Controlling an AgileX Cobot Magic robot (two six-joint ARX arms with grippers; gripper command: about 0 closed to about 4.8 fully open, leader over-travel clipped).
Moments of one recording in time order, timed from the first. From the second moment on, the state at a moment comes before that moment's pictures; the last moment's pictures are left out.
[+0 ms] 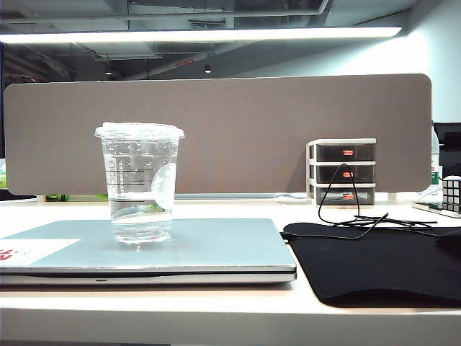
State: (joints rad) left arm 0.00 0.38 0.01 0.46 0.13 -0.02; right arm 0.11 0.01 0.01 0.02 -0.03 -0.08
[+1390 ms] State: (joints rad) left arm 0.00 0.00 0.01 0.02 0.07 0.00; right arm -0.11 0.01 0.01 0.04 -0.06 -0.03
